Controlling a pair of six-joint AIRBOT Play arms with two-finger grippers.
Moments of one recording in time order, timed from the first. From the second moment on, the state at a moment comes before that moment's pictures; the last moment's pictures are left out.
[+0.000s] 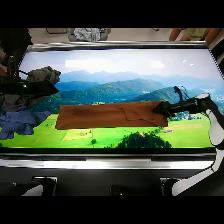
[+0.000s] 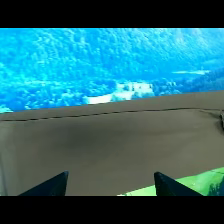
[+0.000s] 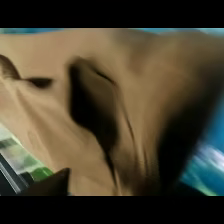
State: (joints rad) left arm 0.03 -1.23 1.42 1.14 -1.28 -1.46; right arm -0.33 -1.89 1.37 -0.73 1.38 0.93
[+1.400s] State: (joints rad) left arm -0.65 -1.89 1.47 0.49 -0.79 -1.44; right arm -0.19 -1.11 1.37 -0.93 1.59 1.23
